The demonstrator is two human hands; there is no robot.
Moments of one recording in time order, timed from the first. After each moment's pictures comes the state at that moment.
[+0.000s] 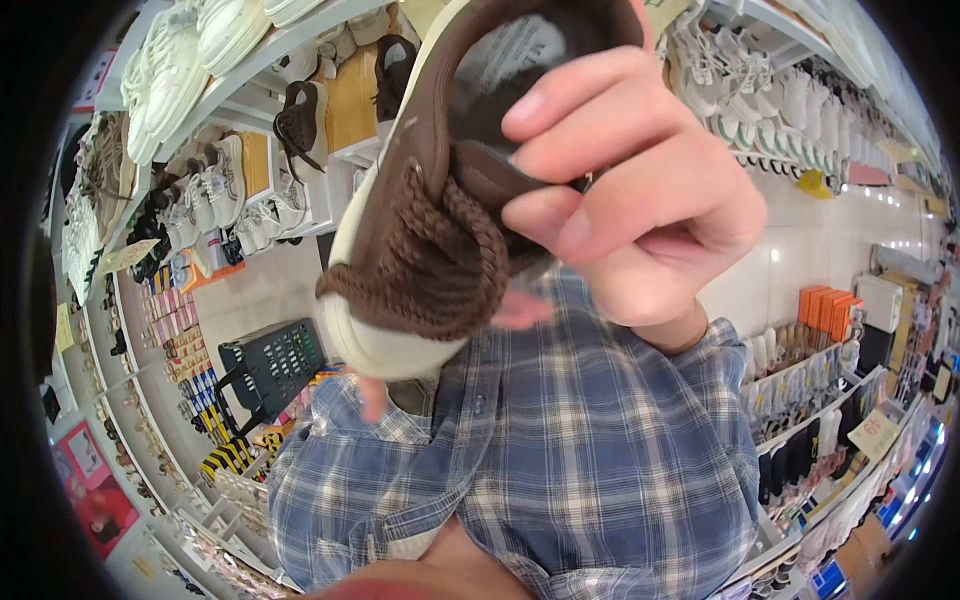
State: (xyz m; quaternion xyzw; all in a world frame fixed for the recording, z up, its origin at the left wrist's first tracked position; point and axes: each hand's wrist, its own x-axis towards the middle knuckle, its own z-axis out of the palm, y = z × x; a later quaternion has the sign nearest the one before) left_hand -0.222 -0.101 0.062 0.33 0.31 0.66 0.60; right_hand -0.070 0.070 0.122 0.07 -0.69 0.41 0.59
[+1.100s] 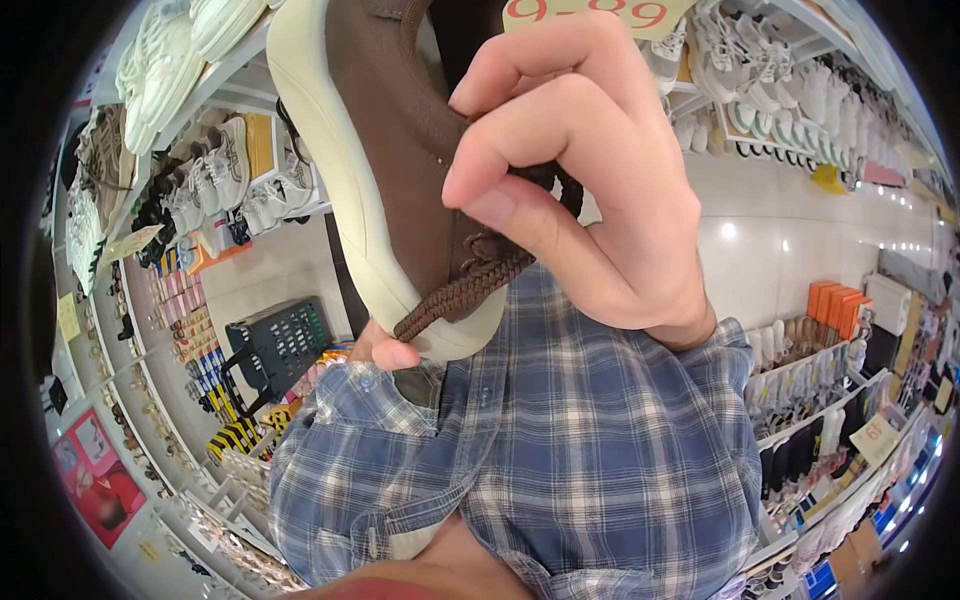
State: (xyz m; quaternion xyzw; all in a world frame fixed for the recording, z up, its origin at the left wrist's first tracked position) left_hand -0.219 -0.116 0.046 0.31 0.28 0.63 0.66; right_hand -0.073 0.057 0.130 -0.05 -0.79 0.41 0.46
